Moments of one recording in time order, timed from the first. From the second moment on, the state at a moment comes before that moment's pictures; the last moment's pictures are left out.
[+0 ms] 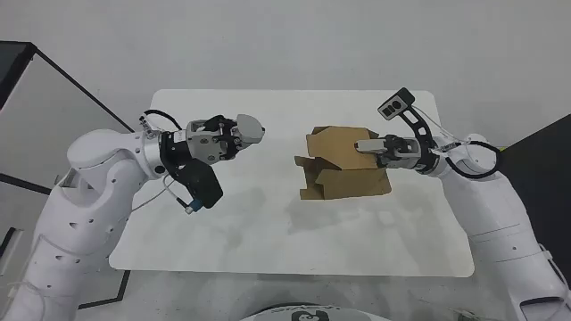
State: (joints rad) left arm 1.31 -0.91 -1.42 -1.98 2.06 -0.71 0.72; right arm -1.20 -1.00 1.25 -1.51 0.92 -0.12 1.41
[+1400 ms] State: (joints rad) left arm 1.35 -0.90 -1.39 -2.00 0.91 -1.00 -0.10; right arm -1.21 -0.99 1.31 -1.60 0.71 -0.40 1.37
